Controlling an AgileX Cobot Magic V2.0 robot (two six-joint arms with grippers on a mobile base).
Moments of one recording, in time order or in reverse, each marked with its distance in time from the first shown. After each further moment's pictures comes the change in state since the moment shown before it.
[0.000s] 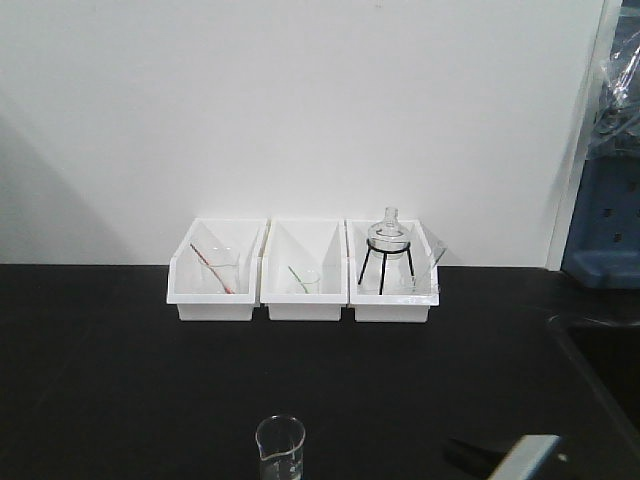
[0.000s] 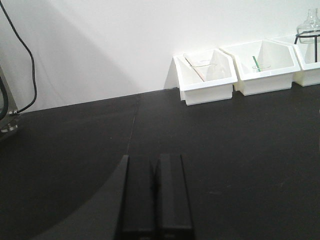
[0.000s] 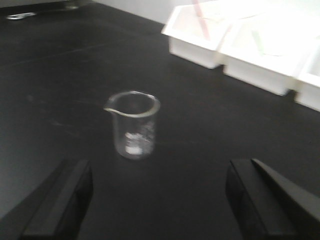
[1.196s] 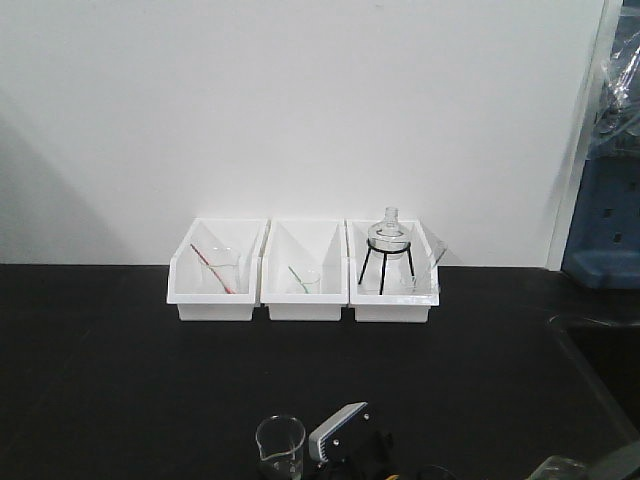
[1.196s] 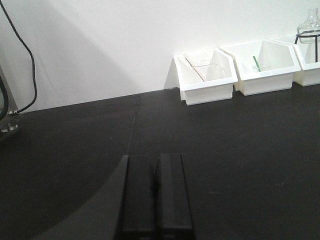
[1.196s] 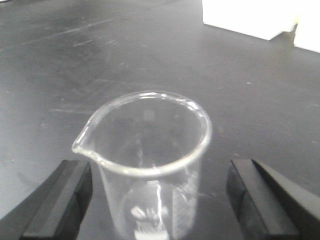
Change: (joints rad) left arm 0.000 0.000 0.000 0.000 0.000 0.000; right arm 0.247 0.597 -0.562 0.248 0.059 -0.021
